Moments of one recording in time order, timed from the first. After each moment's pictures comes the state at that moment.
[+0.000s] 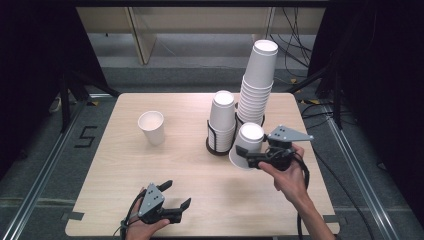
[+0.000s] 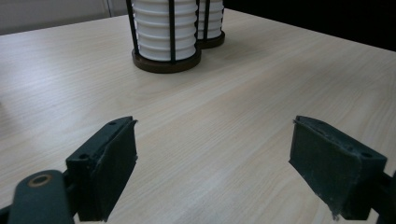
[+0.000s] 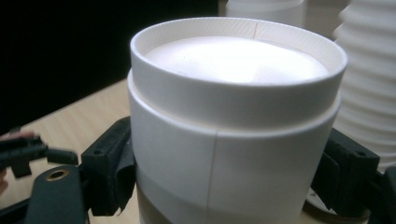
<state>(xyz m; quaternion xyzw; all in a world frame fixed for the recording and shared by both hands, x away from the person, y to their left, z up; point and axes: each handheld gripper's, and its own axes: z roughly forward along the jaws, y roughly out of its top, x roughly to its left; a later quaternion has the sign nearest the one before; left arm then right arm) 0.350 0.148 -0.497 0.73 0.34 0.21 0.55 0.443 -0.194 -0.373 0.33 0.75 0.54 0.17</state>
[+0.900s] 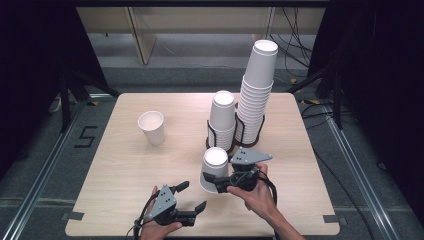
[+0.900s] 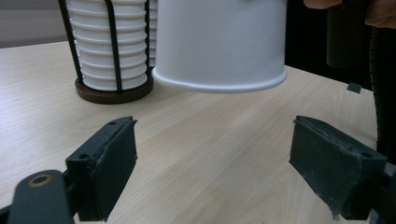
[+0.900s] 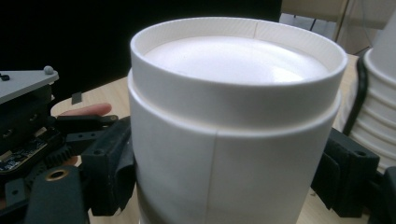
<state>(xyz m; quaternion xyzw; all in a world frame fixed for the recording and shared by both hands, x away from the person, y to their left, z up) 0.348 0.114 -0.500 0.72 0.30 0.17 0.60 0.418 -0.123 -0.416 0.26 0.78 0.55 0.09</state>
